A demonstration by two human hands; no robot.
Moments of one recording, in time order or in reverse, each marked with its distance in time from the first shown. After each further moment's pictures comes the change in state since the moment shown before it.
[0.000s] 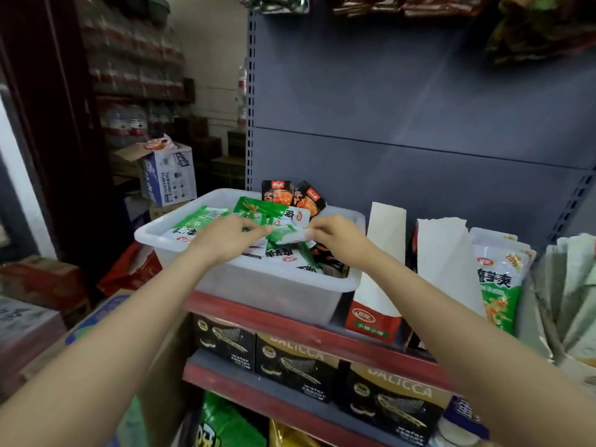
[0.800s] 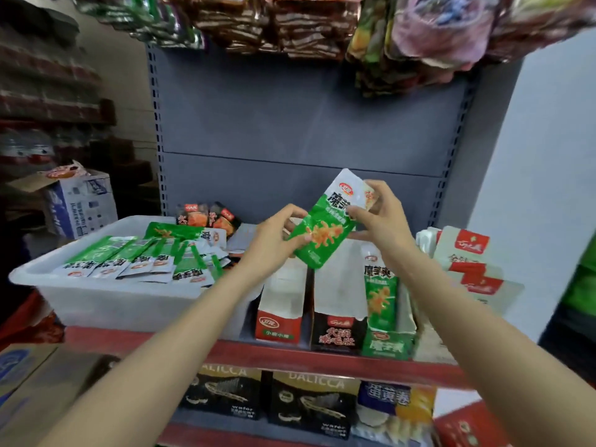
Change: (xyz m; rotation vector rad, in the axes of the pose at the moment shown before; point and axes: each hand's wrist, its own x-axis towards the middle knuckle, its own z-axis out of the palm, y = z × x) left_hand -0.011 0.192 0.066 -0.639 0.063 0.494; right_hand -0.120 0.038 -0.143 0.683 0.636 0.206
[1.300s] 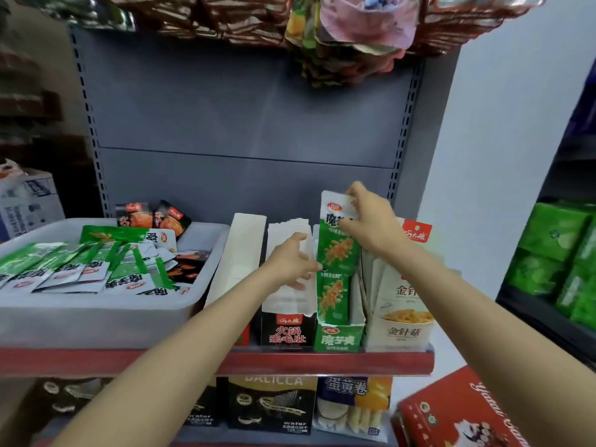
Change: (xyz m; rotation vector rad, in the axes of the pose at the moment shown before) left_hand 0.017 0.022 0.104 -0.139 -0.368 -0.438; right_hand 0.003 -0.002 -0.073 -0.989 -0.038 -0.107
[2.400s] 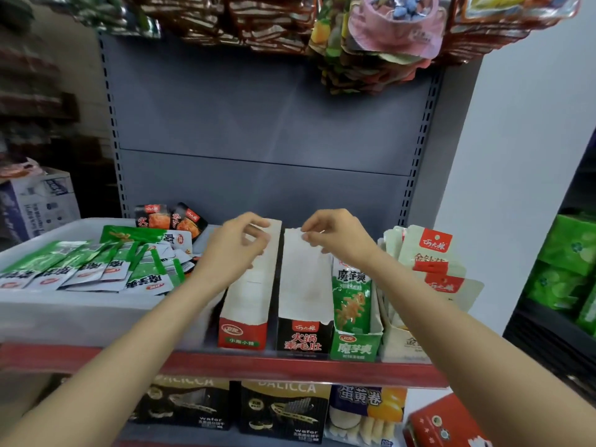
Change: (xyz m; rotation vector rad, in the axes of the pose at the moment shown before) left_hand -0.056 -0.014 -0.083 0.143 0.454 0.312; right_hand 0.006 -0.036 0.042 0.320 -0.211 -0.016
